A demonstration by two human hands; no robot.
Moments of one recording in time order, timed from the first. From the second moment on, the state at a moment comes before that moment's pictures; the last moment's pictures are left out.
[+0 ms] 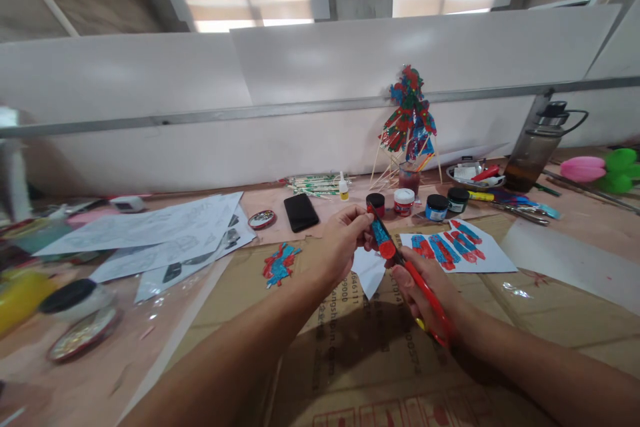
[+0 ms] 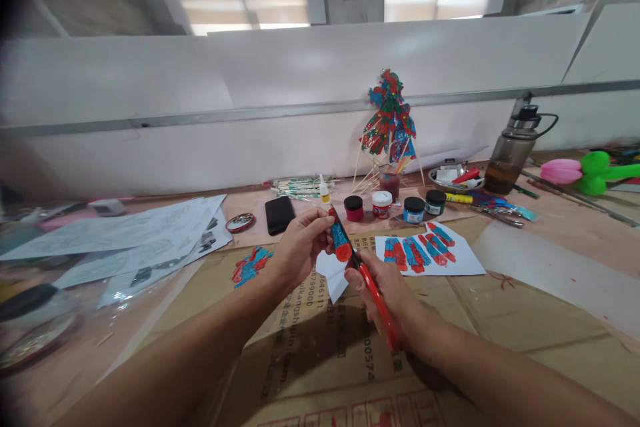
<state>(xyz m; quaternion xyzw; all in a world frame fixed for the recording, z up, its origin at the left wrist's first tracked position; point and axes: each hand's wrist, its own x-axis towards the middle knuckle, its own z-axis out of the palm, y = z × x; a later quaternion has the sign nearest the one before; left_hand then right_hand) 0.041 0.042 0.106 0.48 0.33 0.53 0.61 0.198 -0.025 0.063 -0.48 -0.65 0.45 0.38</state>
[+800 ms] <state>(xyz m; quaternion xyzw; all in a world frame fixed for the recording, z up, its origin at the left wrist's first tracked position) 0.037 0.045 0.107 0.46 0.34 0.55 0.61 0.191 -0.032 0.072 -0.49 -0.60 0.50 0.39</state>
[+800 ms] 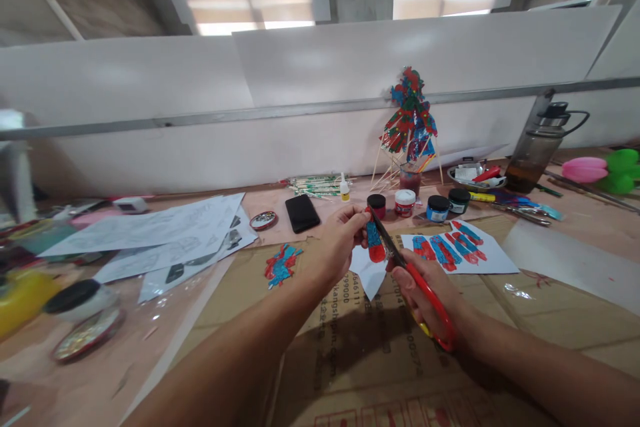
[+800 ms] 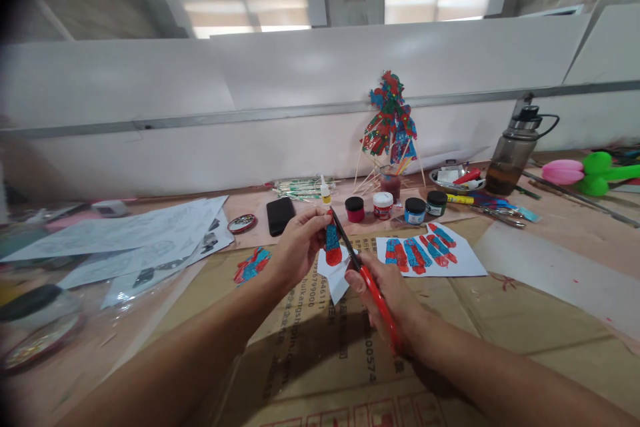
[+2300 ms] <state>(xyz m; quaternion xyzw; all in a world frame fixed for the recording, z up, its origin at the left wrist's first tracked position) 0.034 0.050 0.105 0.50 0.33 0.49 0.63 0.192 -0.027 0.065 -0.48 -0.56 0.52 0.43</state>
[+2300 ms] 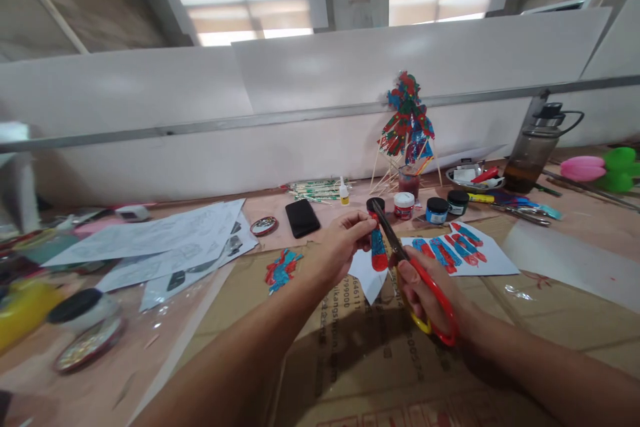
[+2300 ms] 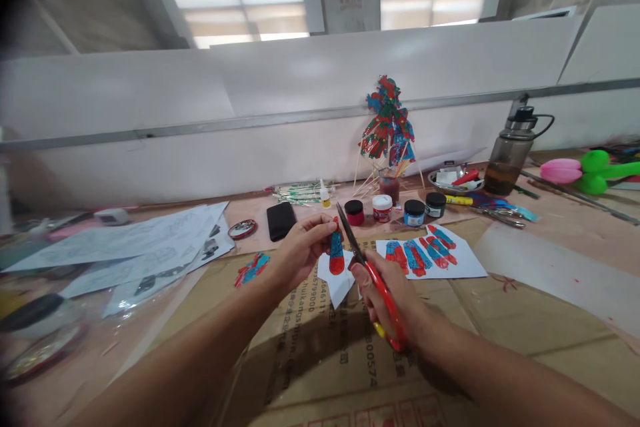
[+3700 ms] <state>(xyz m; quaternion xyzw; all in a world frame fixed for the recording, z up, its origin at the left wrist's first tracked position) 0.017 0.050 0.123 0.58 0.34 0.42 0.60 0.204 -0.019 0.071 -0.43 -0.73 0.39 0.37</state>
